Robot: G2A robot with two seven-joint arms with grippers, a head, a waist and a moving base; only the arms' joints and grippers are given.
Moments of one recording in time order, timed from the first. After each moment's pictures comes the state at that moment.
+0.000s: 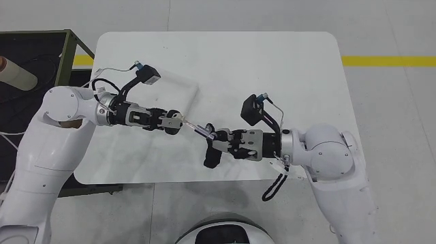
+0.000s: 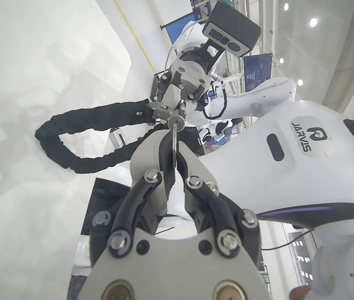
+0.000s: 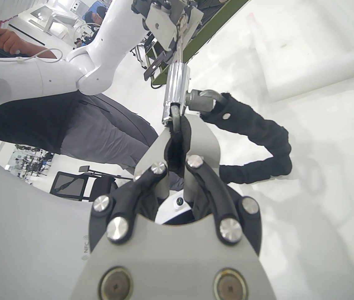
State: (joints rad) left arm 1.06 -0.85 -1.29 -1.61 -0.62 -0.32 -1.51; right arm -1.36 -1.33 1.27 -2.04 -0.29 -0.36 1.20
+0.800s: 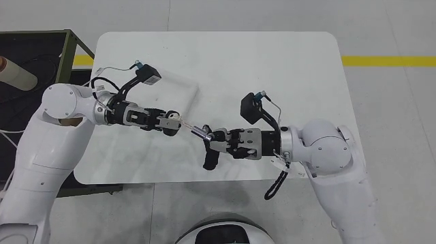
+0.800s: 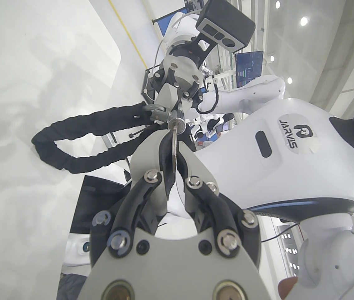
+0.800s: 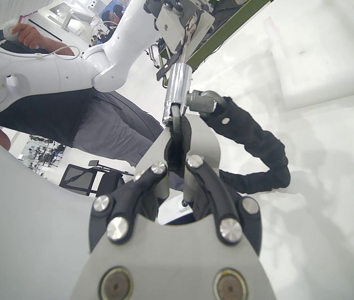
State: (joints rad) left arm 1.04 -0.84 -1.28 -1.60 -0.68 -0.28 -1.54; right arm -1.31 -1.30 1.24 -2.00 -0.18 -0.39 1.19
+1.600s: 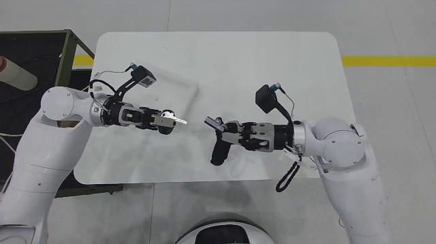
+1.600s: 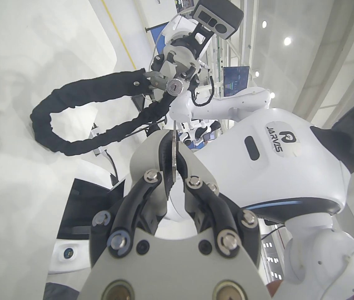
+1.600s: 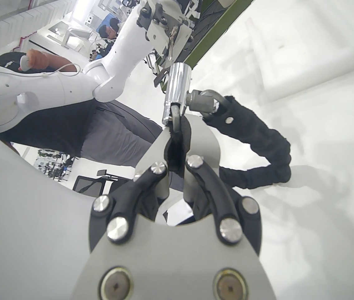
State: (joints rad) left arm 1.06 -0.83 -1.28 -1.55 -0.73 -0.26 -1.53; right arm -1.32 -1.27 1.32 -1.99 -0.12 -0.33 1.22
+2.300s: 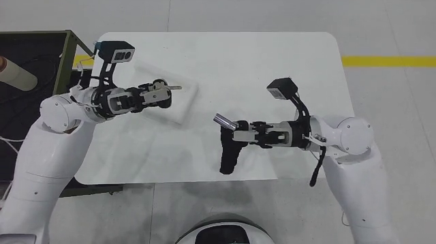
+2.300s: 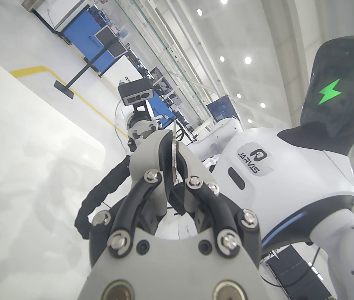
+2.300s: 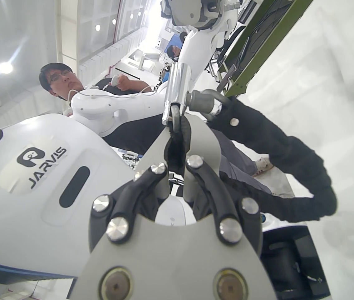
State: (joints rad) left arm 1.12 -0.85 -1.34 -1.68 -0.85 -0.60 -1.22; right arm -1.28 -1.26 1.36 -1.89 0.33 -0.20 1.32
